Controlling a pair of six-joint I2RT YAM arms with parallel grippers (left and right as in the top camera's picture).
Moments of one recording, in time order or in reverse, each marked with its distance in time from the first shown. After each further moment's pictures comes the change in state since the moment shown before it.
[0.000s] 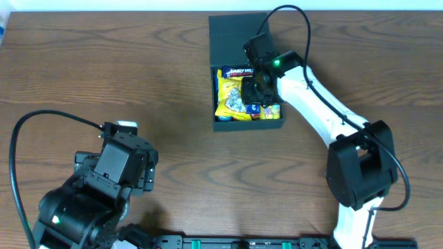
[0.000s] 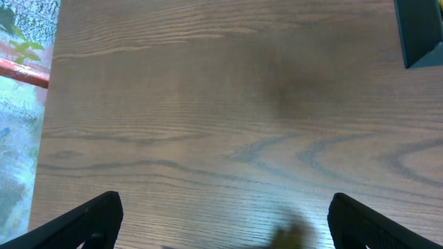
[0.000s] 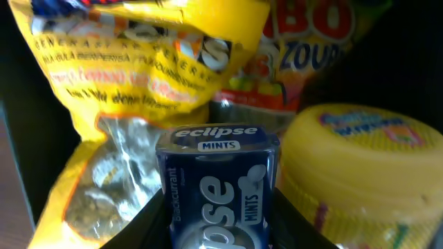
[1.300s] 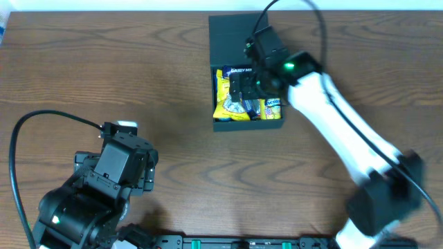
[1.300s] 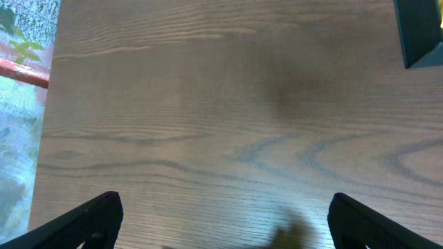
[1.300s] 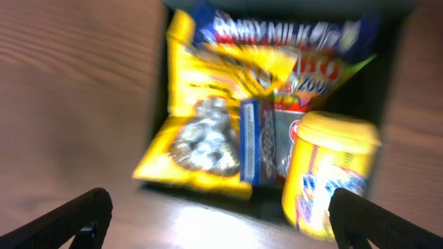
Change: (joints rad) left arm 0.000 0.000 0.000 0.000 0.000 0.000; right arm 0.034 -0.259 0.014 -0.049 -0.002 -0.106
